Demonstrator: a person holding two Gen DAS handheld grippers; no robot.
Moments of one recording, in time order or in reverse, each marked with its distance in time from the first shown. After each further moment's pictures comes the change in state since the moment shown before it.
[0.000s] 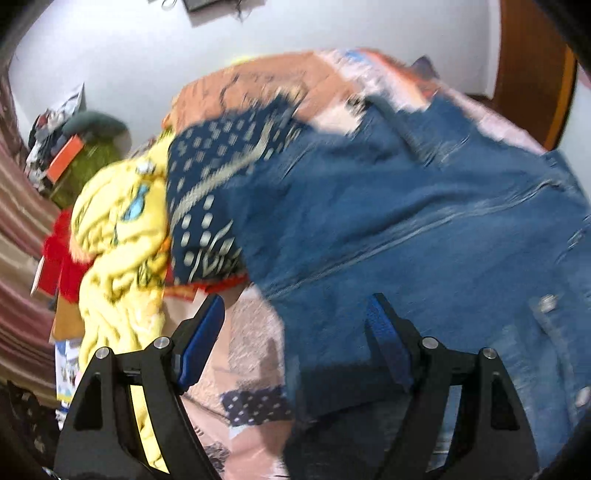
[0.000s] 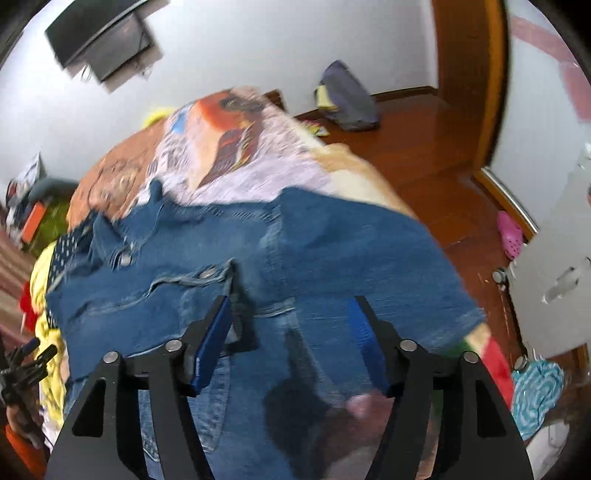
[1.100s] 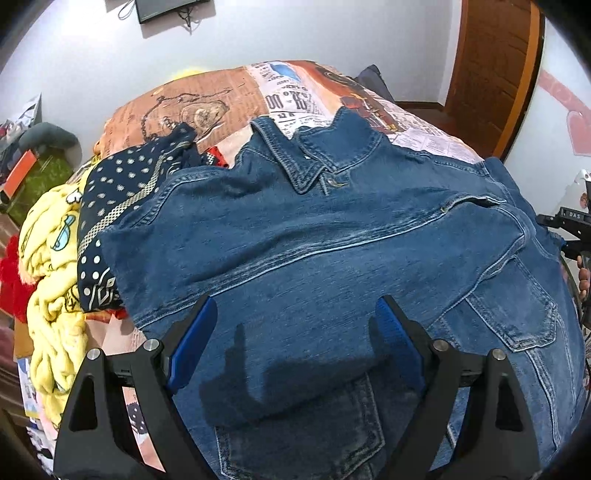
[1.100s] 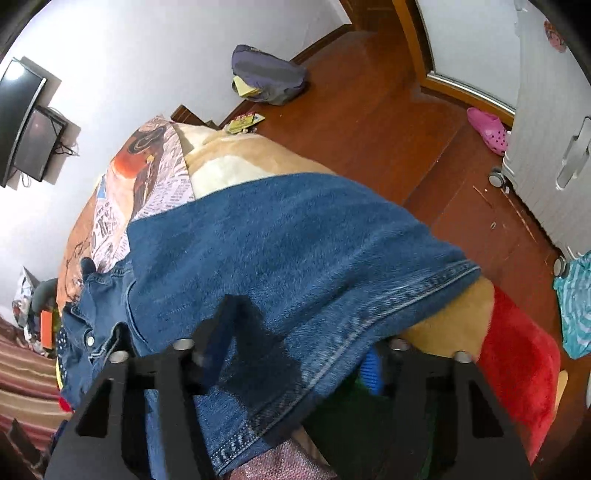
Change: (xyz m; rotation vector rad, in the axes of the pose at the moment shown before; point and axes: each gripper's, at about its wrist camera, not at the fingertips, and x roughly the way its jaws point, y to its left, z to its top) left arm -0.004 -0.086 0.021 0.015 -0.016 -0.182; right arm 0.059 -0.114 -0.014 0.420 0.059 0.060
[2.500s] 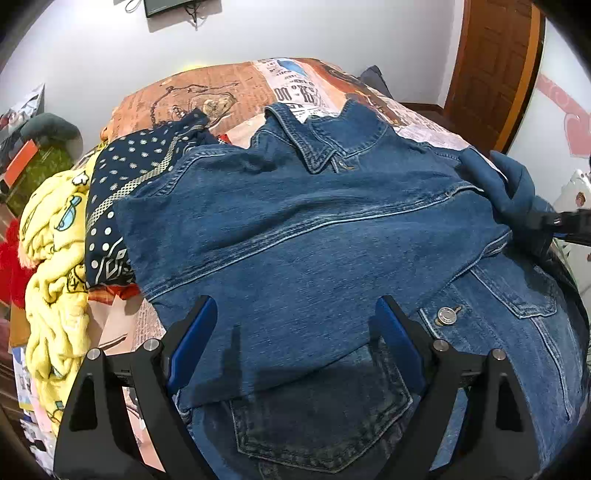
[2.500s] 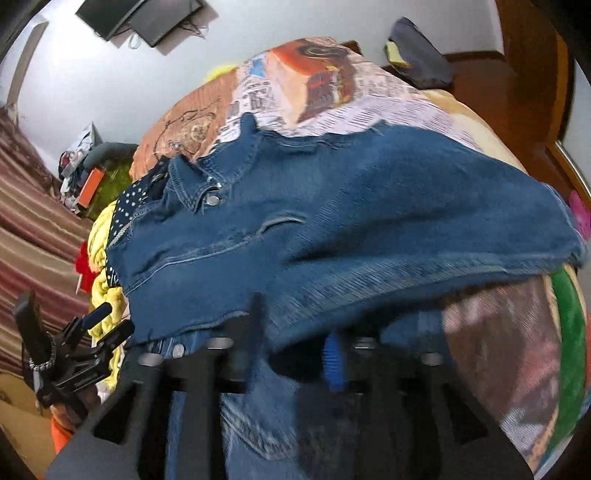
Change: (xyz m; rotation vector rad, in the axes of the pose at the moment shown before) left arm -0.007 0.012 -0.023 -0.007 0.000 -0.015; right arm -0.014 0.165 -0.095 -0.458 0.187 0.171
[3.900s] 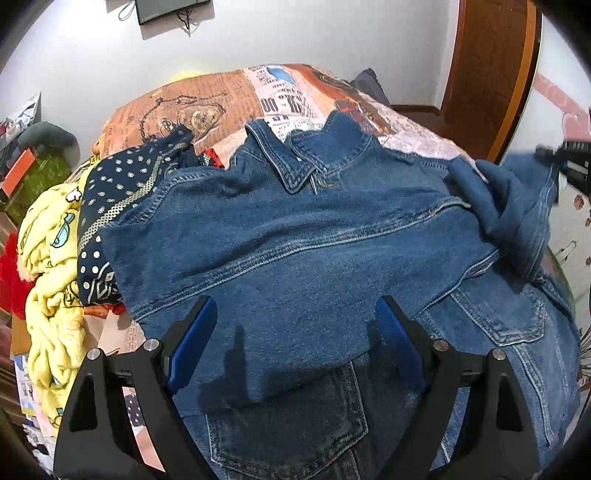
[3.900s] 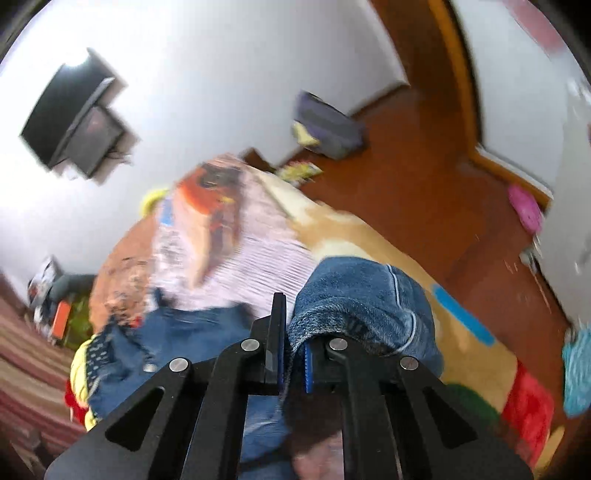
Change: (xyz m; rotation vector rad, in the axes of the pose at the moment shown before) left arm -0.008 -0.020 0.019 -0.001 -0.022 -0.005; right arm -0.081 -0.096 0.077 0.233 -0.387 -0.113
